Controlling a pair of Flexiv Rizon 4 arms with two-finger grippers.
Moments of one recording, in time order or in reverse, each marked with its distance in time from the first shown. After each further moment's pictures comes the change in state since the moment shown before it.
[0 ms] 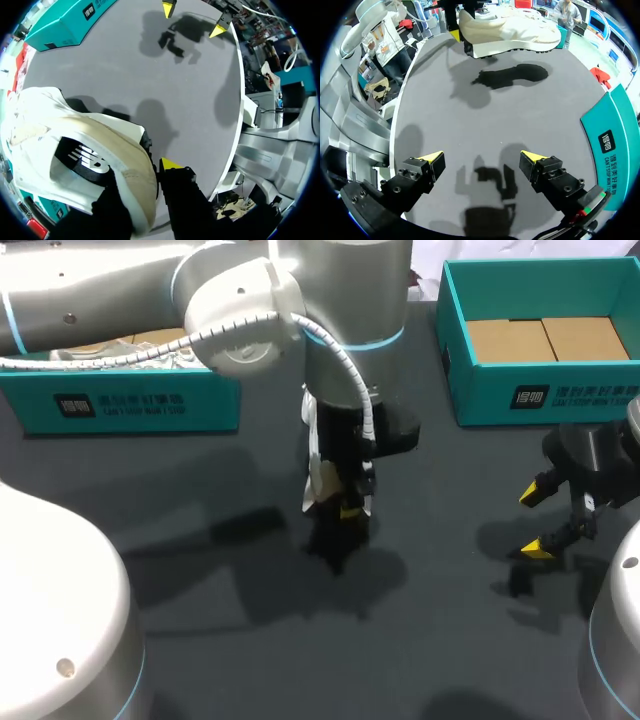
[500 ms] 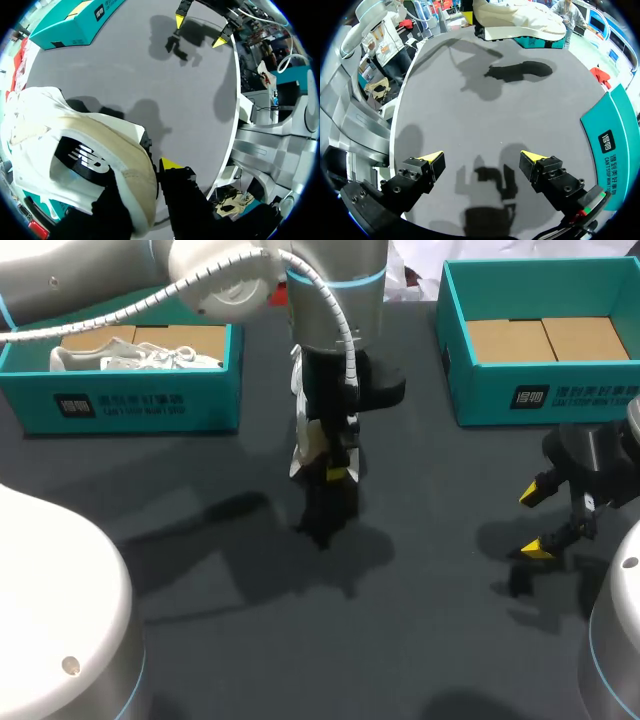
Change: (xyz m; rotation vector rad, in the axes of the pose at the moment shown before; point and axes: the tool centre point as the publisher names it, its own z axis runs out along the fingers) left arm -0.031 0.006 -0.033 -0.018 0.030 0.010; right arm 0.000 0.000 0.000 0.000 0.000 0.000
